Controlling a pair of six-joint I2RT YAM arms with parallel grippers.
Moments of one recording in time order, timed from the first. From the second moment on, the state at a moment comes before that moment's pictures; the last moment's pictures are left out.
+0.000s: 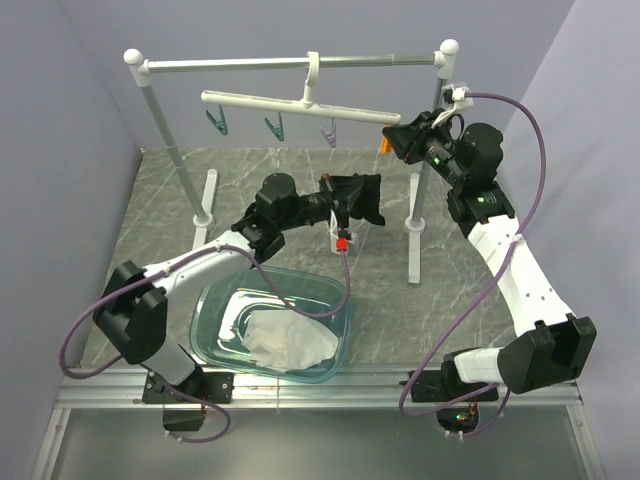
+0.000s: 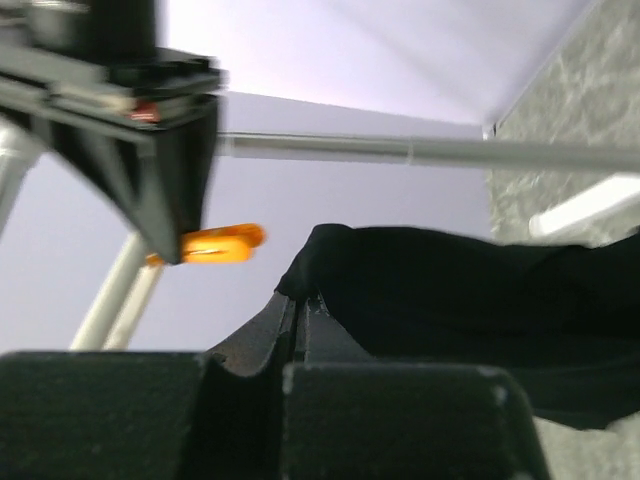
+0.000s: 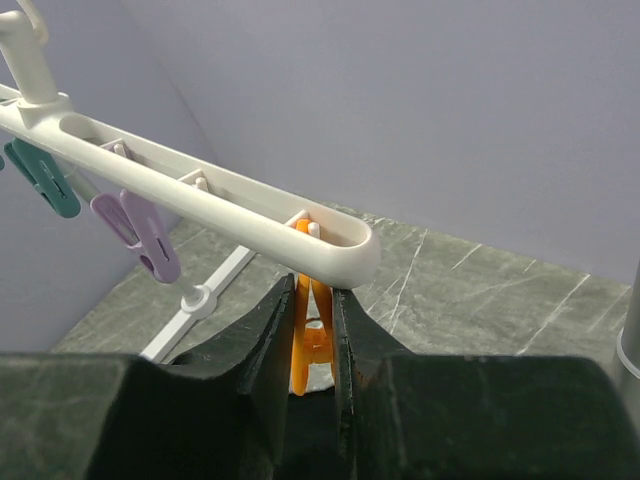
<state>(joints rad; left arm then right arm) -0.75 1.55 1.16 0.47 0.56 1.37 0.21 1.32 1.33 0.07 -0.38 0.31</state>
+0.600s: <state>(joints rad) -0.77 1.77 1.13 0.78 0.47 1.85 0.21 1.33 1.33 0.06 -0.40 0.33</state>
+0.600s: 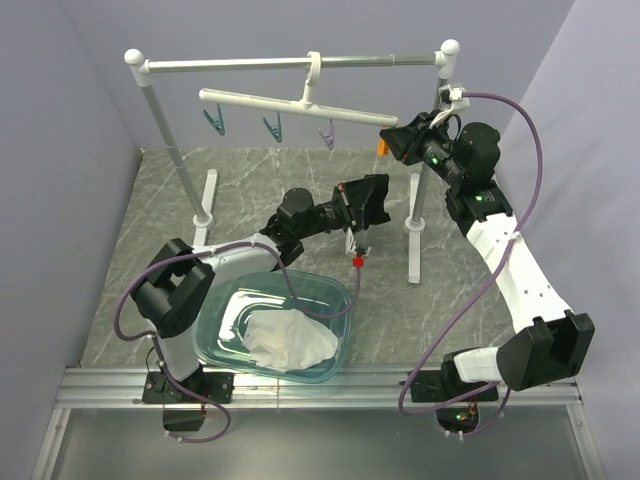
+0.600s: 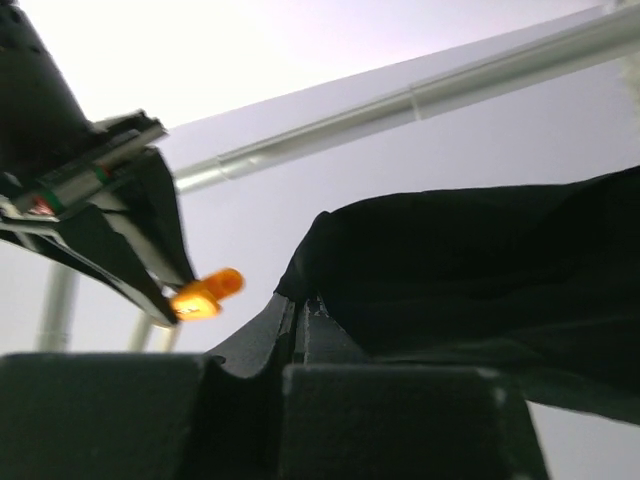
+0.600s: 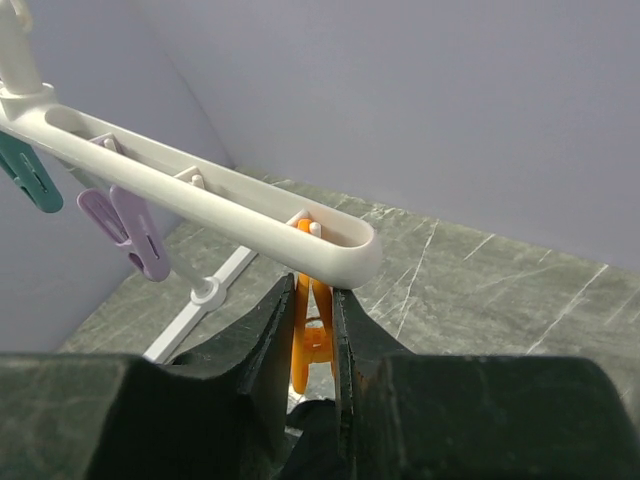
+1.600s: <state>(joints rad) -0.66 1.75 1.92 -1.24 0.74 1.10 0.18 1.35 1.35 0.05 -0.41 0.32</state>
